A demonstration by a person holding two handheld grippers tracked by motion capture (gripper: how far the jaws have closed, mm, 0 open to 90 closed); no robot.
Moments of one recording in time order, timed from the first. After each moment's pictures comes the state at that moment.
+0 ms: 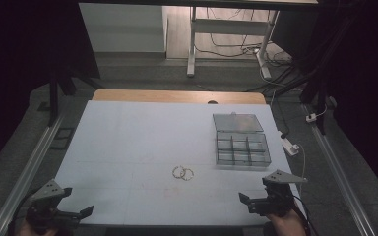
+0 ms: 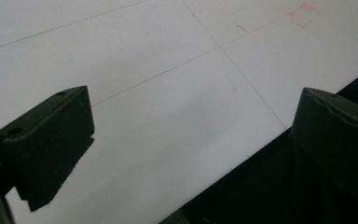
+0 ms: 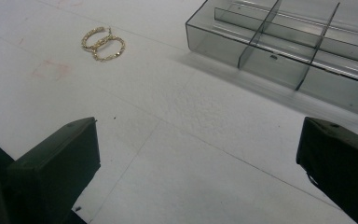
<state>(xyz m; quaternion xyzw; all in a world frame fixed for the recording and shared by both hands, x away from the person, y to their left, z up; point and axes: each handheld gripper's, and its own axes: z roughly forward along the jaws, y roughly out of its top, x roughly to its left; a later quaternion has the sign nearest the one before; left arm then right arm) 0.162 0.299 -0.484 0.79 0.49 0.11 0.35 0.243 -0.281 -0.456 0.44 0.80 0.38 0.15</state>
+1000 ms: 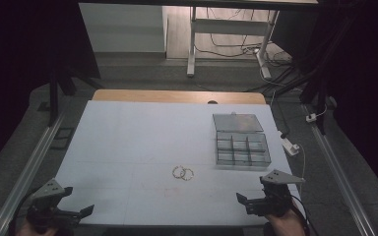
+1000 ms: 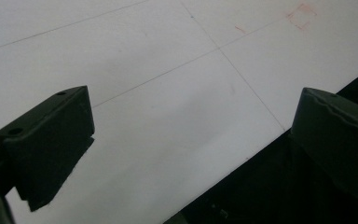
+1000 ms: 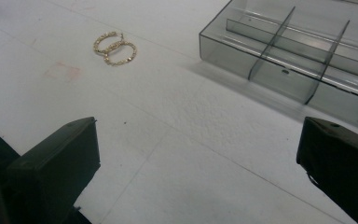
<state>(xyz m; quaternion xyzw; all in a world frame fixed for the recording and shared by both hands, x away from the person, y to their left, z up) 0.165 0.299 -0.485 0.79 0.49 0.11 0.36 0.241 -0.273 -0.450 0.42 0.81 0.38 0.16</state>
